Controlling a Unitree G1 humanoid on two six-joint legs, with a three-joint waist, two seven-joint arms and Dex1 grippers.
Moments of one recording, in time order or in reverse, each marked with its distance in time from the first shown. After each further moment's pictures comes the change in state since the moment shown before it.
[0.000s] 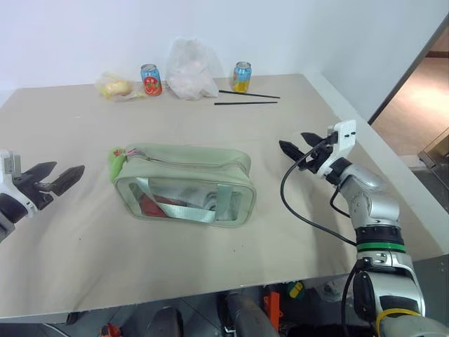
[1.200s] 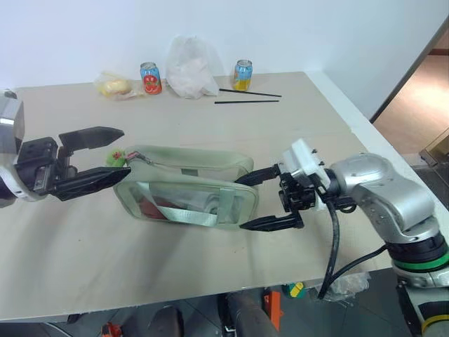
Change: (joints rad) left arm -0.109 0.146 -0.035 -0.350 -0.381 0.159 -0.445; right arm 0.027 -0.270 0.367 -0.716 0.260 0.327 0.580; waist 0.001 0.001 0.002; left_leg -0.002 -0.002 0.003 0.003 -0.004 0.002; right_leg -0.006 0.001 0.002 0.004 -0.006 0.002
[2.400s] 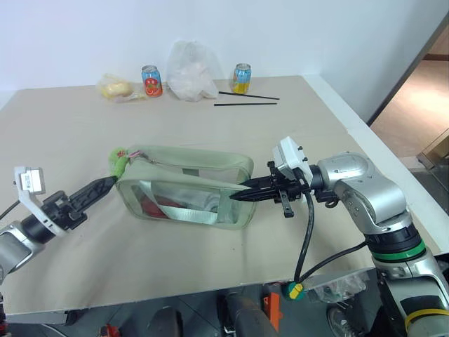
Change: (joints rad) left arm 0.136 -0.289 0.092 0.214 -0.213 0.234 0.451; right arm -0.033 0.071 0.022 0.126 -0.130 -0.086 0.004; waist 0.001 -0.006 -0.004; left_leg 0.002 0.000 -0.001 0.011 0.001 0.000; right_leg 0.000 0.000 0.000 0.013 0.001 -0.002
